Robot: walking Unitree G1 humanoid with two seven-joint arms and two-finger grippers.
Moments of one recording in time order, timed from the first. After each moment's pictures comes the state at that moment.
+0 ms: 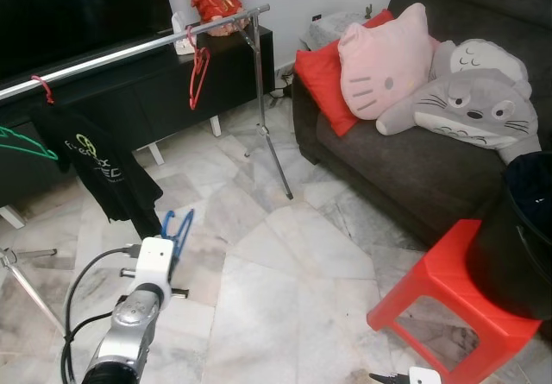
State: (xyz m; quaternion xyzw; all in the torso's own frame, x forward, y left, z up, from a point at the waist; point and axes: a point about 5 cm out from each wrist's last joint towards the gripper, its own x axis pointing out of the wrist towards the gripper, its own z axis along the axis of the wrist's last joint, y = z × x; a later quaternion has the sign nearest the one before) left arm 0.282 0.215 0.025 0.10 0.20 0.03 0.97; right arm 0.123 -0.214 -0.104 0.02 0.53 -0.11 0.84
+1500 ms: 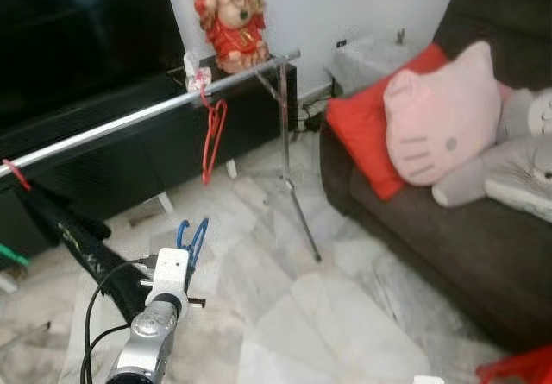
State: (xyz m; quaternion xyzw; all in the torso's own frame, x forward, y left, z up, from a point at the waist) left arm 0.279 0.185 0.017 0.07 0.20 0.00 0.98; right arm 0.114 -0.223 -0.105 -0.03 0.54 -0.10 0.84
